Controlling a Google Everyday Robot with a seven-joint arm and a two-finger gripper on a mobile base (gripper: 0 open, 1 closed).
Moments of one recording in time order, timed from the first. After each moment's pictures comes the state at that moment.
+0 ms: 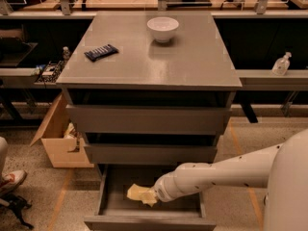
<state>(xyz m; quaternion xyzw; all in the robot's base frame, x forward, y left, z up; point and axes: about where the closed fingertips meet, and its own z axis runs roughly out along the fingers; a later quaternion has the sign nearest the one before) 0.475 0.007 0.442 -0.33 0.90 0.23 0.18</state>
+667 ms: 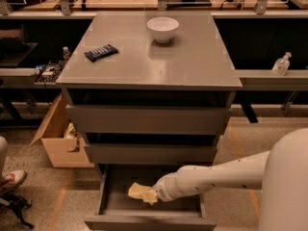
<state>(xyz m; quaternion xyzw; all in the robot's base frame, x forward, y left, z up) 0.487 0.006 0.418 -0.32 0.90 0.23 0.20</state>
